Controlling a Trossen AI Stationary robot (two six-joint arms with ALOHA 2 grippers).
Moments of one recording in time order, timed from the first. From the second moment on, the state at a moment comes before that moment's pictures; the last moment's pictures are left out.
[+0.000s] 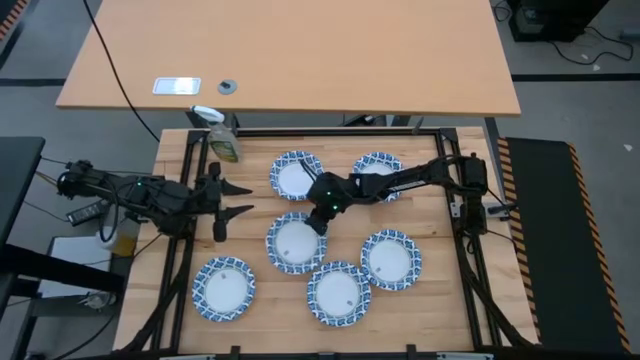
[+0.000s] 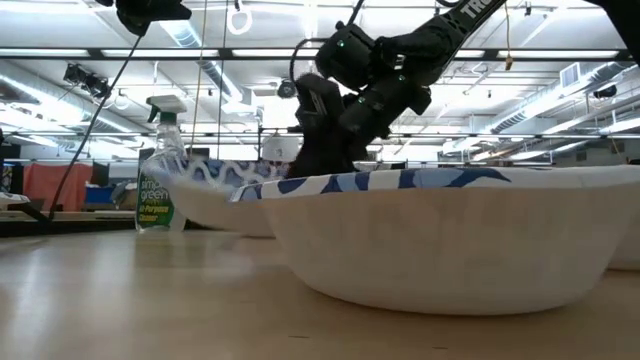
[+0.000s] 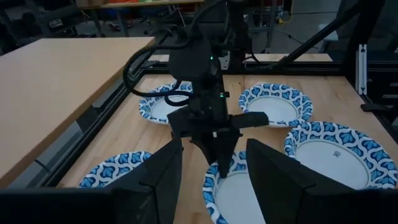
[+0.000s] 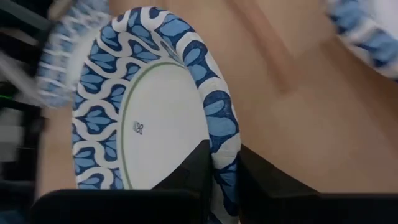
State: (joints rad) left arm -0.31 0.63 0.74 -0.41 -0.50 -0.08; right arm -0.12 1.95 1.21 0.00 -0.33 0.54
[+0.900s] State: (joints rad) left arm -0.21 0.59 0.97 -0.46 -0.47 -0.04; right arm 0.05 2.29 1.80 0.10 -0.42 0.67
